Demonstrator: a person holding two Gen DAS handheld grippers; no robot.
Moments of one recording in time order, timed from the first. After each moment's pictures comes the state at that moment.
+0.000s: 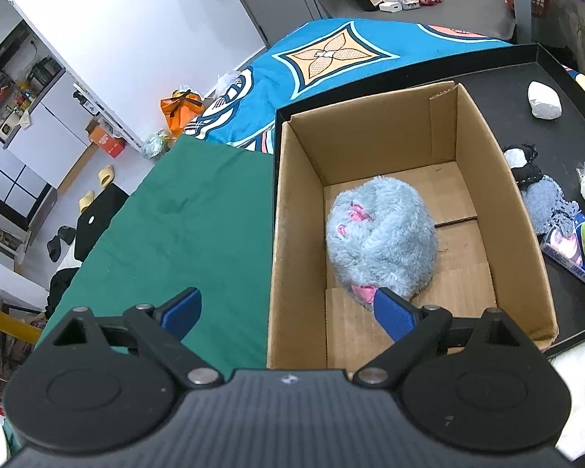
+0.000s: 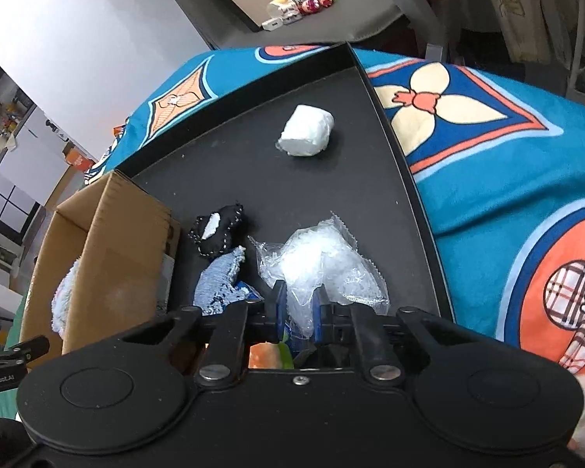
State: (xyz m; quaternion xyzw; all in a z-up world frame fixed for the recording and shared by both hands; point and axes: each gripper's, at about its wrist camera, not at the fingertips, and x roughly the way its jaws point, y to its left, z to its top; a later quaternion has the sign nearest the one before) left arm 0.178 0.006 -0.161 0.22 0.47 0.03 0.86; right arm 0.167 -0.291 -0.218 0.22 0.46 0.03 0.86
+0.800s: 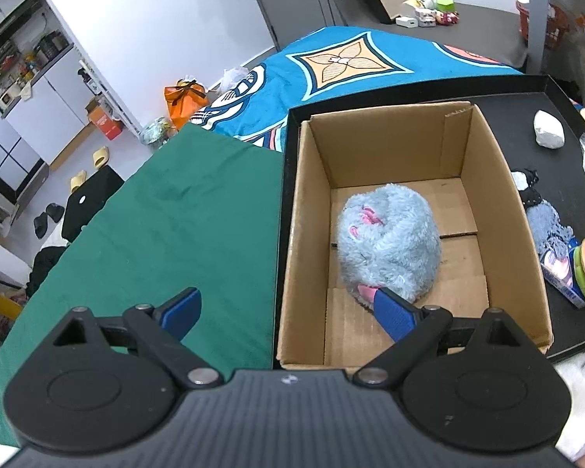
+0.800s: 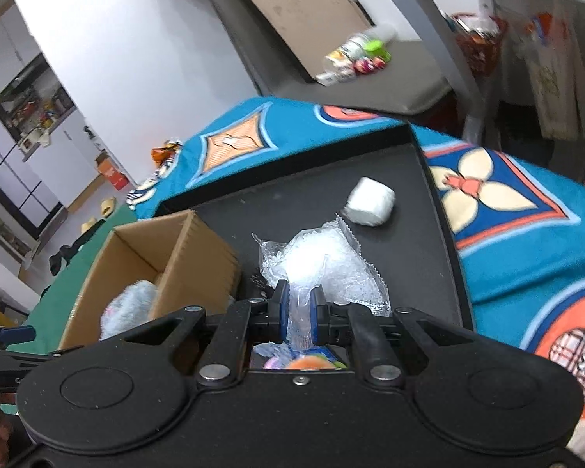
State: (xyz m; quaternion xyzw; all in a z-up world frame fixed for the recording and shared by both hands) left arm 0.177 0.025 -0.155 0.16 0.47 0.03 0.87; right arm 0.164 -0.264 -0.170 0.17 0.38 0.07 0.90
